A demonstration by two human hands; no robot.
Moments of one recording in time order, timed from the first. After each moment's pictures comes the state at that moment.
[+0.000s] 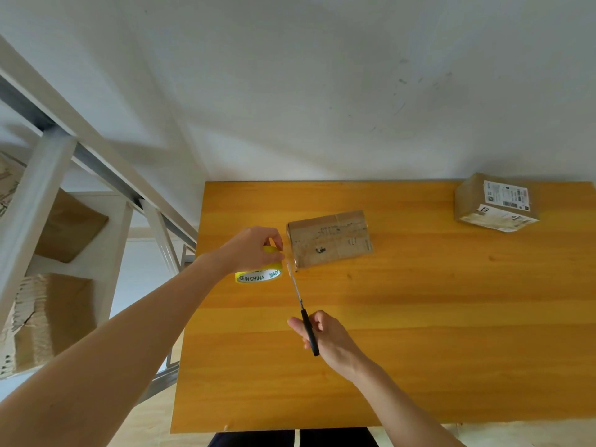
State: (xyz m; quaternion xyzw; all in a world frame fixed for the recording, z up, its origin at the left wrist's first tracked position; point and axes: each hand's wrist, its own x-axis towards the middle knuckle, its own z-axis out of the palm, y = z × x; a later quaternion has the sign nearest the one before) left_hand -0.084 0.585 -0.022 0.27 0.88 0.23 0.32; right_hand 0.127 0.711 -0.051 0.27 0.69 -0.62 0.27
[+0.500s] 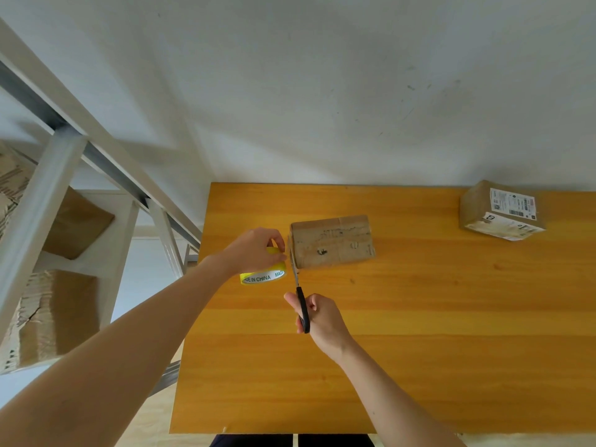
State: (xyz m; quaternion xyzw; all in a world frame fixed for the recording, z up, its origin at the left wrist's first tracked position) left_hand -0.082 0.586 -0.023 0.25 0.89 0.24 0.30; right_hand 0.089 0.700 -0.046 0.28 0.69 -0.65 0.16
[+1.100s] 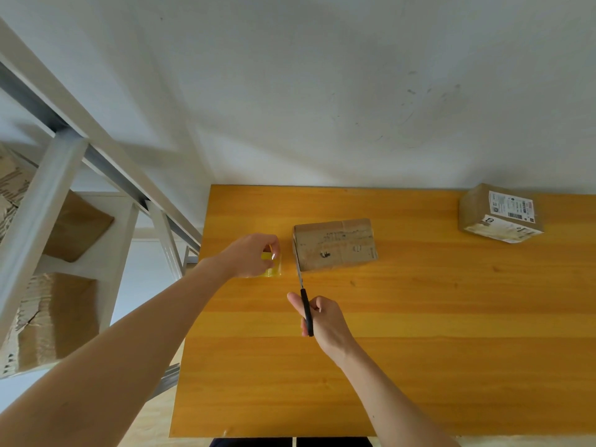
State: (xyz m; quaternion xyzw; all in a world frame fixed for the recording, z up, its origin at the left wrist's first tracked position) left_hand -0.087 0.575 -0.028 0.29 0.87 0.20 0.33; right_hand 0.089 0.703 -0.047 0.30 0.69 -0.64 0.17
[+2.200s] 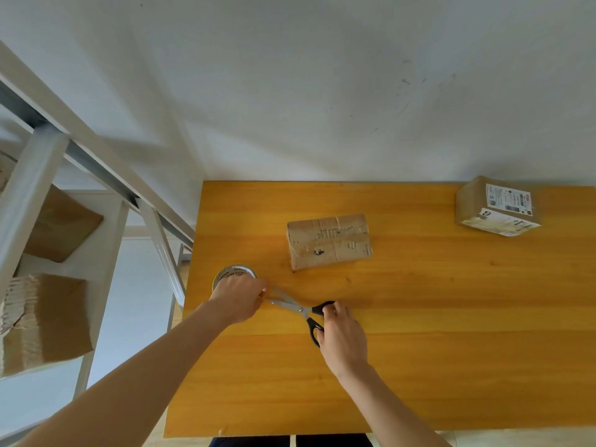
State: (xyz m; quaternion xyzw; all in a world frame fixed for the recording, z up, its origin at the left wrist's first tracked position) left_hand -0.027 0.555 -0.069 0.35 0.90 -0.05 0.27; right_hand 0.126 0.721 -0.080 0.16 0.96 -0.13 0.18
